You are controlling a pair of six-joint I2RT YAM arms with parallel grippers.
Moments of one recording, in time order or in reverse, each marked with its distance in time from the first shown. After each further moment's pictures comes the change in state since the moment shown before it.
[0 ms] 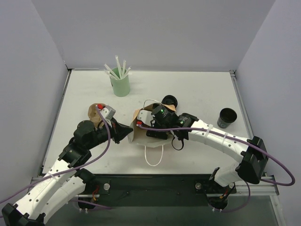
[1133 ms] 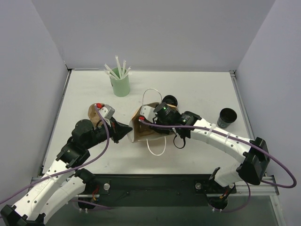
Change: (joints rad) left arm 0.000 -0.001 0.048 -0.046 0.006 0.027; right arm -0.029 -0.016 0.015 -0.022 0.010 0.062
